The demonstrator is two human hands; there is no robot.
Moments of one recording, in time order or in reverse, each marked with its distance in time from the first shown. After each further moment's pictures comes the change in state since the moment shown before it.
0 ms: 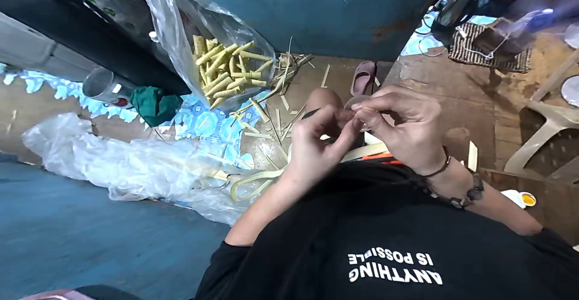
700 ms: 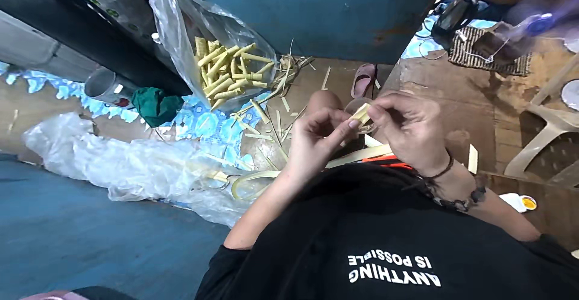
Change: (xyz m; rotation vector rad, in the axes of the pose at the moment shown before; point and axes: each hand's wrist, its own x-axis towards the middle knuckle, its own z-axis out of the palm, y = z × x) left_hand 0.003 -0.007 -0.006 -0.158 -0.030 -0.171; right_hand -0.003 0.005 -0.006 -0.044 -0.006 0.083
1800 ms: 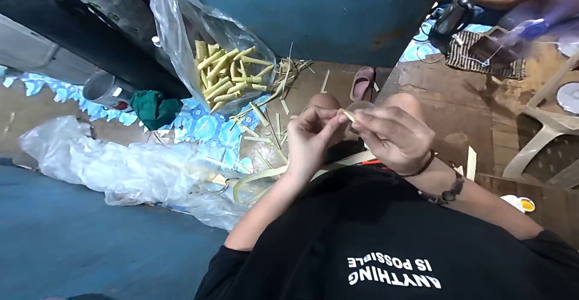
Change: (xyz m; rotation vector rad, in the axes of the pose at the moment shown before) left_hand -0.001 -0.015 0.000 -0.042 0.158 -0.063; right_hand -0.010 0.025 0.017 -0.334 0.134 -0.514
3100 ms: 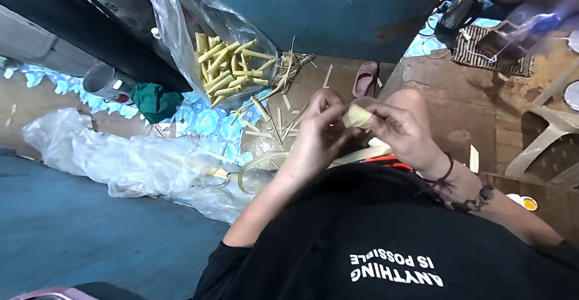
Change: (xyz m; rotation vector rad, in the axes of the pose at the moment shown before) left_hand 0.005 0.013 -0.010 0.382 -0.278 0.142; right_hand 0.001 -0.005 -0.017 0.805 -0.345 0.913
